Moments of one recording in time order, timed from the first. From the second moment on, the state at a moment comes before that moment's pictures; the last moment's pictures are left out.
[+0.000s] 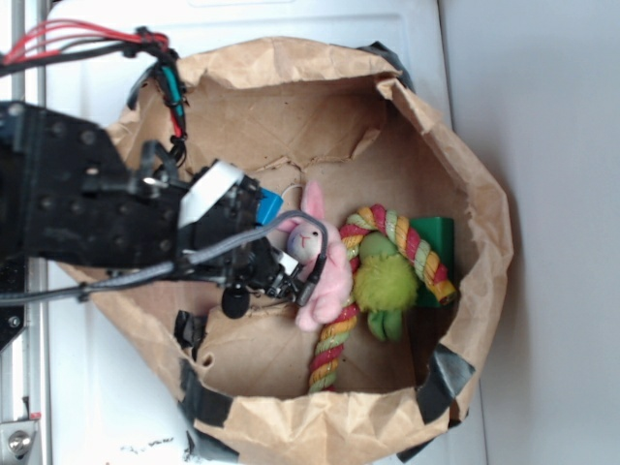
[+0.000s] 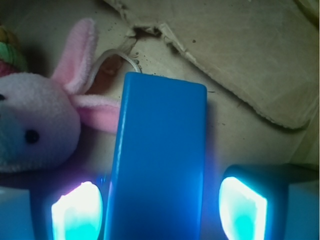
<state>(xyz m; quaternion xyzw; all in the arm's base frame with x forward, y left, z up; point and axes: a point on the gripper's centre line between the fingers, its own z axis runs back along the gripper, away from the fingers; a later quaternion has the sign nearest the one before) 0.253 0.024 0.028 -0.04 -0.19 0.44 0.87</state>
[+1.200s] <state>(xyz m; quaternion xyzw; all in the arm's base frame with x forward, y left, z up) 0.244 0.028 0.053 -0.04 -0.22 0.40 0.89</state>
